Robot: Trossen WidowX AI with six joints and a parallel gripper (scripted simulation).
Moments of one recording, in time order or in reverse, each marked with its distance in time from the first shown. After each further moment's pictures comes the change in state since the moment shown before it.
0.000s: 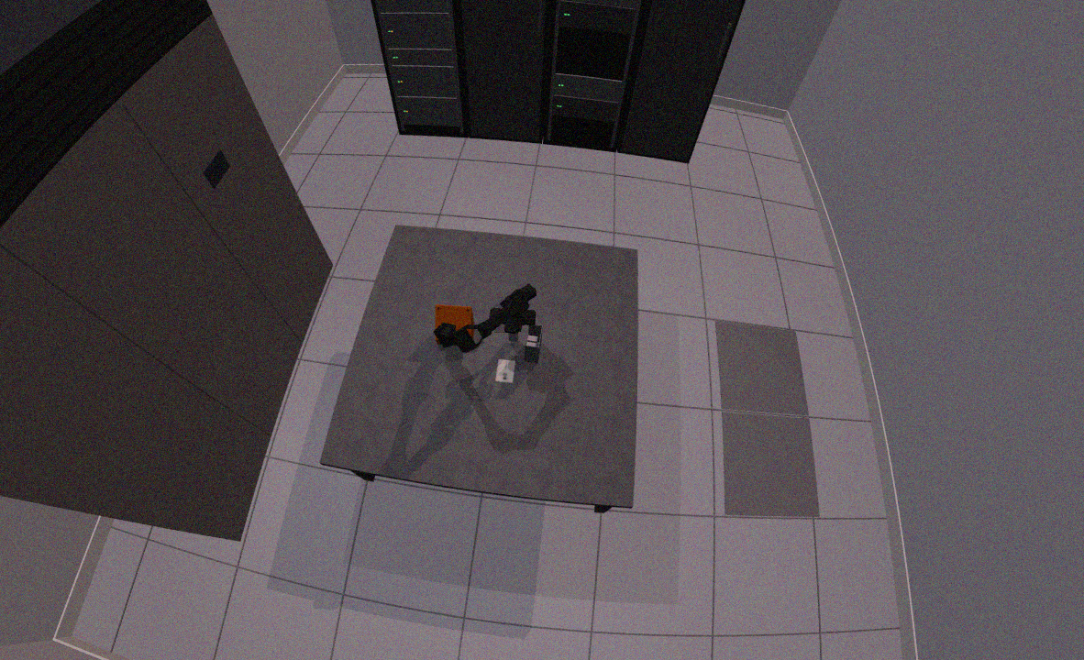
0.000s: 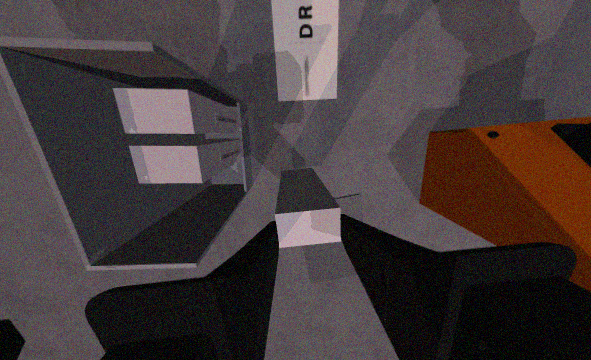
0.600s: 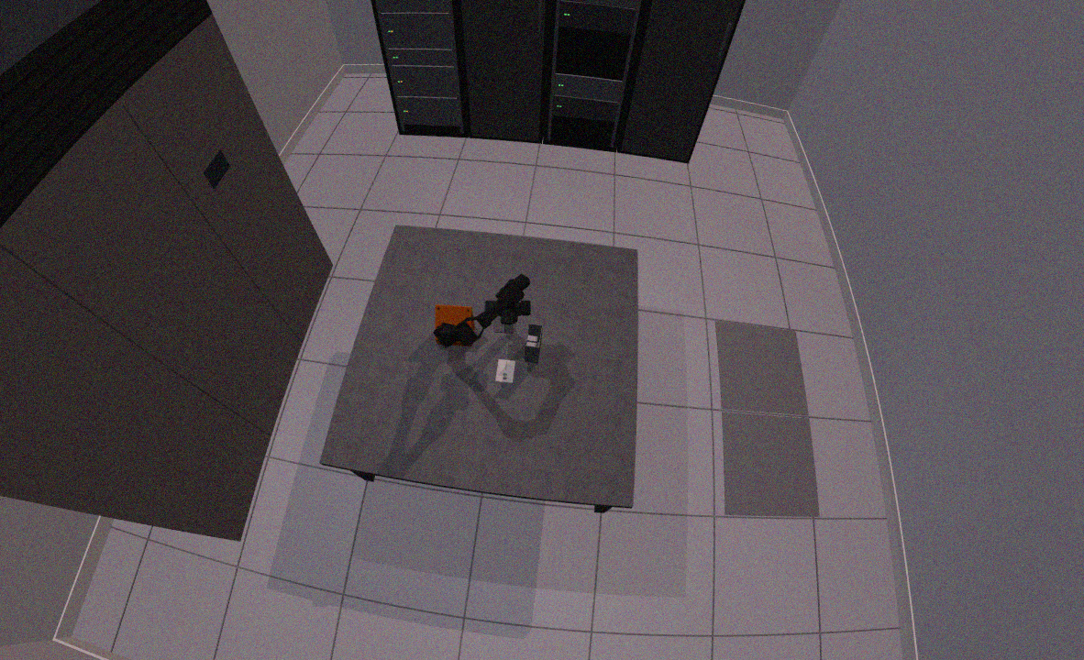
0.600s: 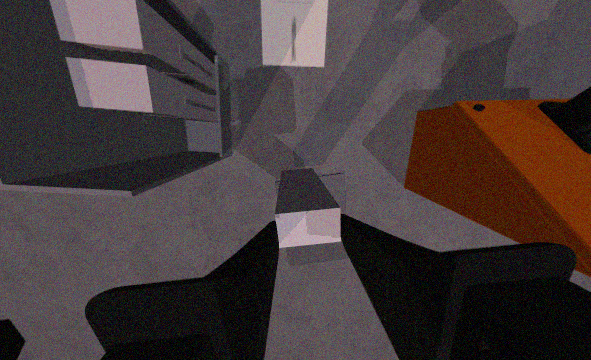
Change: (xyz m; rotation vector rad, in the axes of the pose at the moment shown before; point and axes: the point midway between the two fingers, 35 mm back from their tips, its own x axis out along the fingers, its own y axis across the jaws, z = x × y) arm -0.001 -0.024 -0.039 -0.069 0.002 -0.002
